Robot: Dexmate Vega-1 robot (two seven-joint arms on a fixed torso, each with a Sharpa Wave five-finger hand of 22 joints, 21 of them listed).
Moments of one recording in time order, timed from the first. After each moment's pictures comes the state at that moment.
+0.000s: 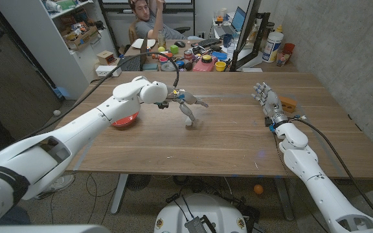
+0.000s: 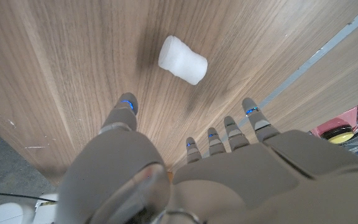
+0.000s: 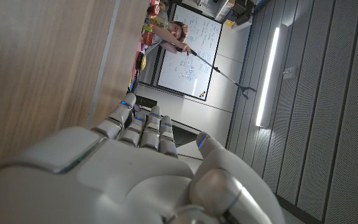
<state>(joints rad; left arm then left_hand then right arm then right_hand) 0.39 0.65 0.79 -1.60 0.72 -0.20 -0.66 0.60 -0.14 0.45 -0.16 0.30 -0.07 -0.21 0.20 0.19 -0.05 -0.07 0.21 0.19 0.00 0.01 0.20 0.19 -0.05 0.16 0.56 0.18 -0.98 -0.33 -0.07 -1.36 0.45 0.27 0.13 0.11 0.12 0.43 0.16 0.19 0.17 0.04 0.18 0.18 0.24 0.03 0.20 0.17 0.10 -0.03 0.19 0.17 0.10 -0.04 0.47 0.18</state>
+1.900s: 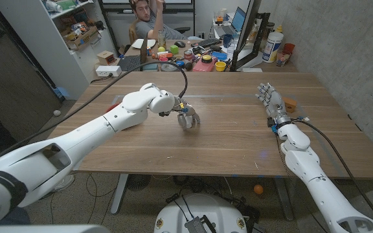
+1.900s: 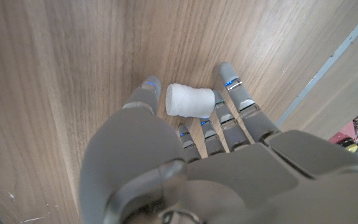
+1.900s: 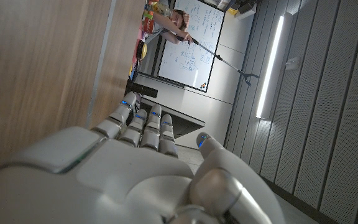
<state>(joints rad) 0.44 0.68 0.87 -1.74 0.97 -0.09 -0.80 1.04 -0.02 0.38 -0.15 0.28 0.25 -0.24 0.28 0.20 0.28 -0.12 0.42 0.30 0.49 -0.05 0.36 0.37 0.60 -0.05 0.68 0.18 -0.99 -0.32 -0.05 -1.37 0.45 0.29 0.10 0.11 0.11 0.43 0.16 0.19 0.18 0.04 0.18 0.18 0.26 0.03 0.21 0.17 0.13 -0.01 0.19 0.17 0.12 -0.04 0.45 0.18</state>
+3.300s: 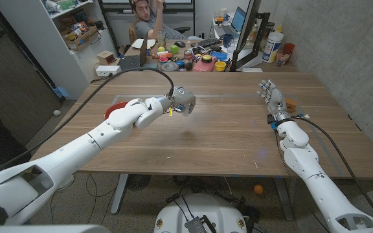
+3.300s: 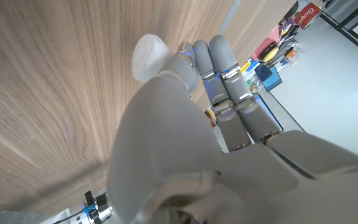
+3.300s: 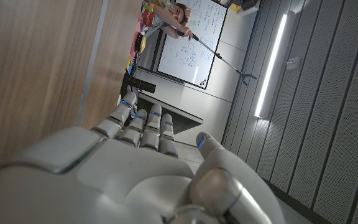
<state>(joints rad) 0.63 0.74 0.70 -1.78 1.11 -0.10 -0.10 1.46 0.03 0.33 -0.16 0.18 1.07 -0.07 0.57 0.21 0.78 -0.21 0.81 0.50 1.06 -0.11 0.49 0.71 0.82 -0.09 1.05 0.20 -0.97 -0.32 -0.06 -1.37 0.42 0.29 0.05 0.11 0.11 0.44 0.16 0.19 0.19 0.04 0.18 0.18 0.27 0.03 0.21 0.17 0.14 -0.02 0.19 0.17 0.12 -0.04 0.45 0.18</state>
